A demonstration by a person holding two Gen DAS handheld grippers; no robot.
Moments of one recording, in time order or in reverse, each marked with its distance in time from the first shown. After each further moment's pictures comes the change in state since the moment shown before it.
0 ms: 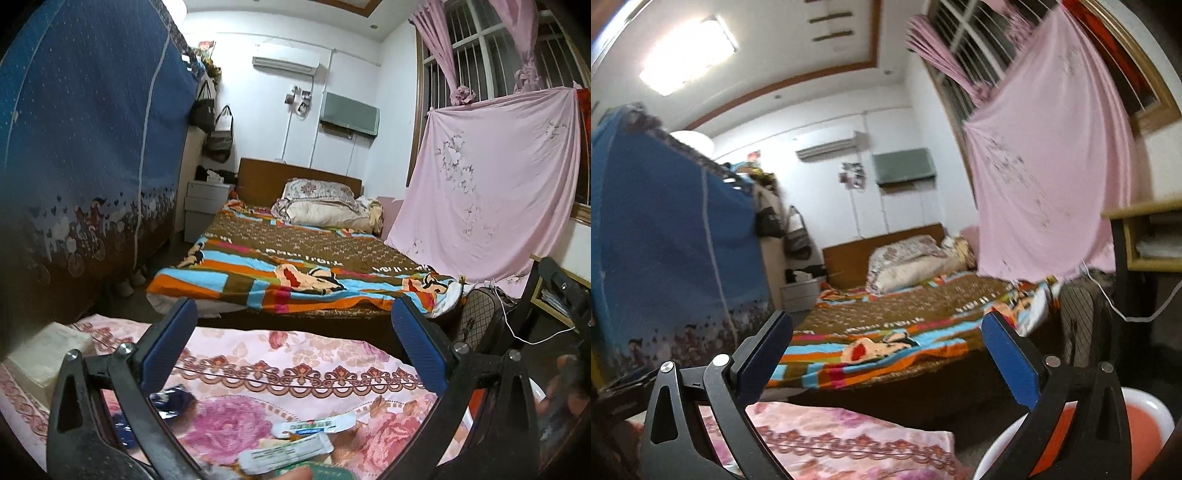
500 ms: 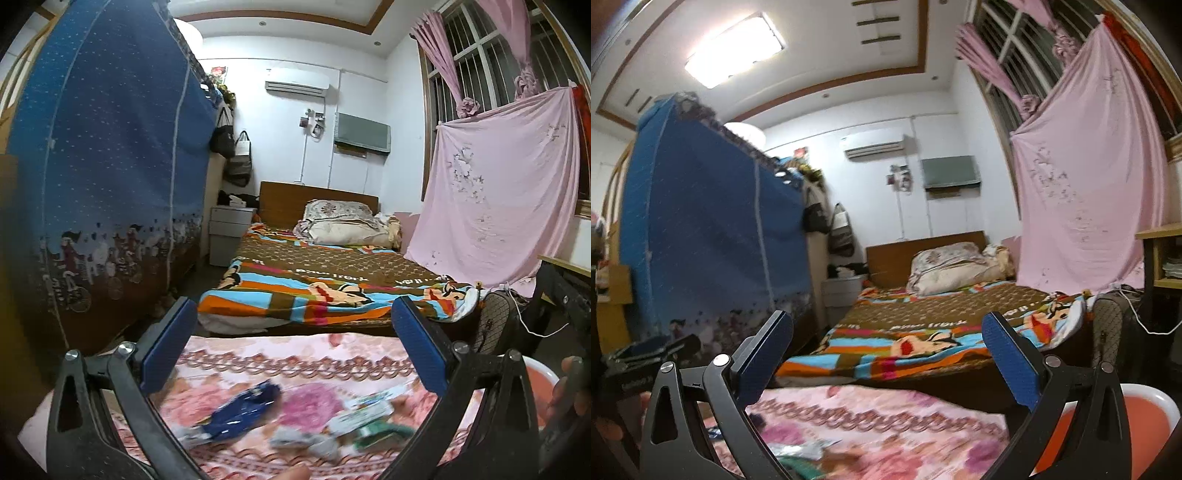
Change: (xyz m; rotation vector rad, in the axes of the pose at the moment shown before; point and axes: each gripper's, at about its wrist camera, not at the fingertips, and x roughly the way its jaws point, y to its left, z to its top) left arm -0.066 0.054 0.003 0.042 -0.079 0.078; right arm -0.046 0.072 -0.010 -0.072 0.010 0.158
